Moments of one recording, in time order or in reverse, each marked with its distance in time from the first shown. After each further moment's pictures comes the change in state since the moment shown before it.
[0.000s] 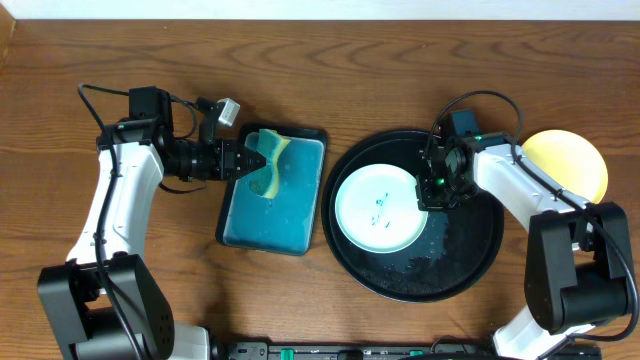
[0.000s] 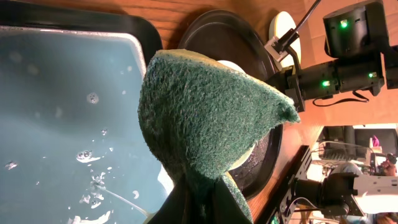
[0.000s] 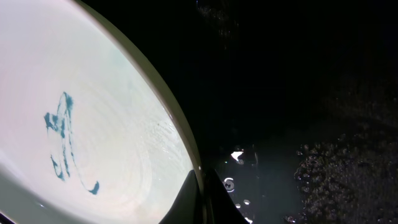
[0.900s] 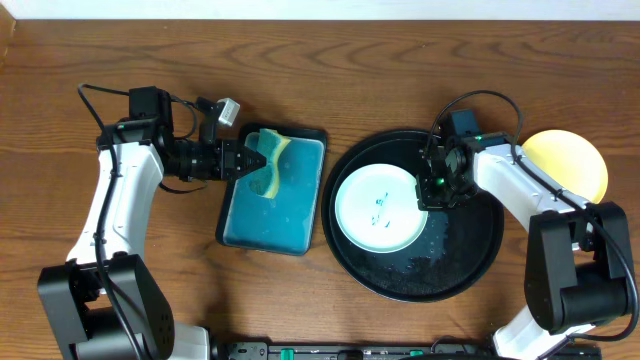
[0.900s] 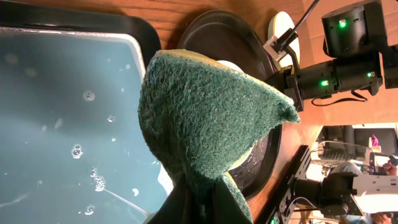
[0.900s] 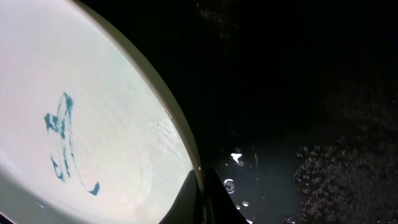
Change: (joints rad) left arm 0.000 0.000 0.000 0.000 0.003 0.002; right arm 0.000 0.000 0.000 0.004 0.000 0.000
